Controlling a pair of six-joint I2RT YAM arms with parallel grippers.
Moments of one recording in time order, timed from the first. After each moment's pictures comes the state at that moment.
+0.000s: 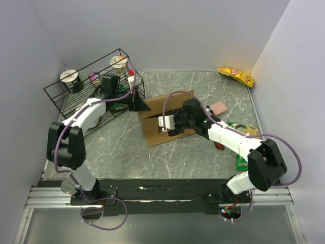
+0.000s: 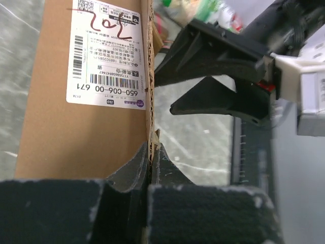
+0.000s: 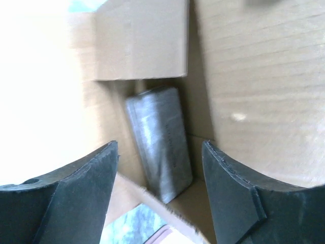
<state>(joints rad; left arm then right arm) -0.26 1.66 1.27 -0.23 1.13 0.15 0.60 1.45 0.94 -0.14 -0.37 -1.13</state>
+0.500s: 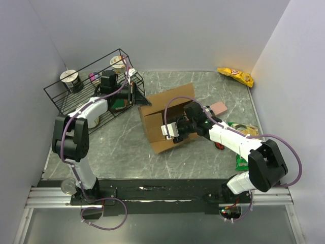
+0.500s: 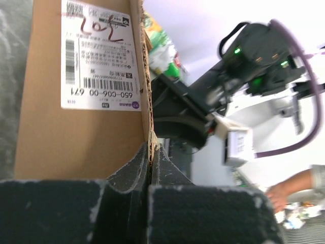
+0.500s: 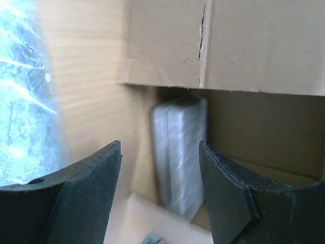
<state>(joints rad) -0.21 1.80 1.30 0.10 1.33 -0.49 0.58 1.42 0.93 -0.35 -0.48 -1.29</state>
